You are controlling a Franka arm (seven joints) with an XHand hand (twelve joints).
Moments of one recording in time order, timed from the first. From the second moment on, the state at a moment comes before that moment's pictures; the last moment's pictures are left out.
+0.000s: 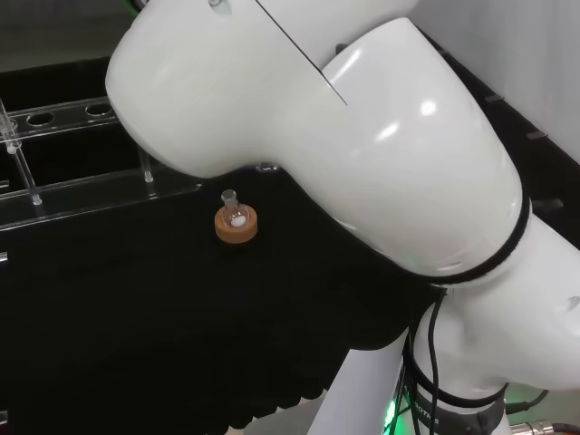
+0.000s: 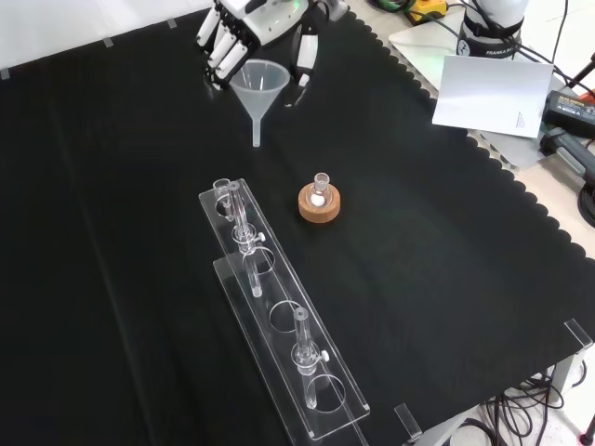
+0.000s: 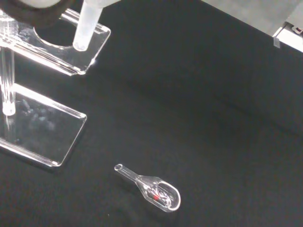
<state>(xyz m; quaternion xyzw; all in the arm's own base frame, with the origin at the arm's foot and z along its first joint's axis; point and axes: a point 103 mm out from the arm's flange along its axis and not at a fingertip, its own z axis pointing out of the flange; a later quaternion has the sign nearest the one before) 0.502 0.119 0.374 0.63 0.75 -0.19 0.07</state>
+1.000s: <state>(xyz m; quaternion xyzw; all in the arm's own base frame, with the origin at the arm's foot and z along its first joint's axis) 0.544 0.155 0.354 0.61 0.77 -0.20 0.06</state>
